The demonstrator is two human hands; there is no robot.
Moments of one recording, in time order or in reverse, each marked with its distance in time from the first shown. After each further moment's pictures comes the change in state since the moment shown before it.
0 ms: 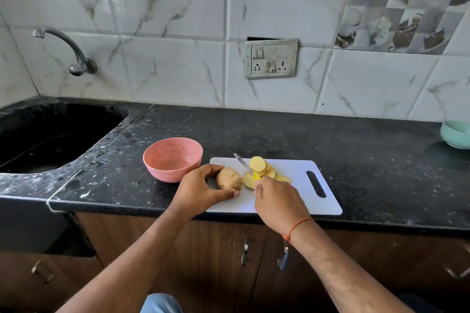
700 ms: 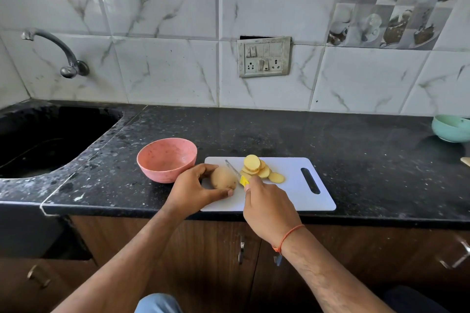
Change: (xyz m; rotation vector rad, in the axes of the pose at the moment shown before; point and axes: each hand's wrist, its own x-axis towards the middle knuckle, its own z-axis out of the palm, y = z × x) left_hand 0.001 -0.003 -0.003 0.004 -0.034 0.021; right_hand -0.017 -0.009 0.005 0.006 0.028 -0.086
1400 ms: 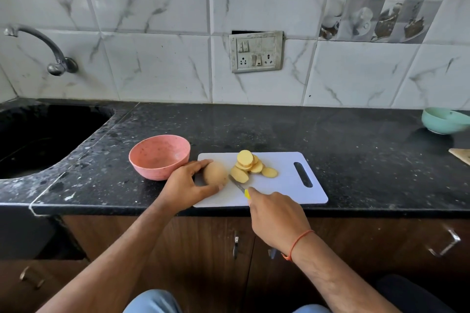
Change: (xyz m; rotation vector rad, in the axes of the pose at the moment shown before) left_hand 0.005 -0.002 -0.002 0.077 -0.056 0.029; right_hand -0.023 0.031 -0.001 -0.182 -0.078 -0.101
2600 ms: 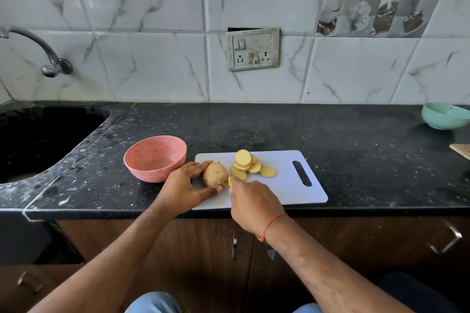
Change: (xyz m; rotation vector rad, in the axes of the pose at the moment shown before) left_hand 0.001 0.000 0.002 0.103 0.021 0.083; right_hand 0.036 -0.026 0.000 0.158 0.007 0.007
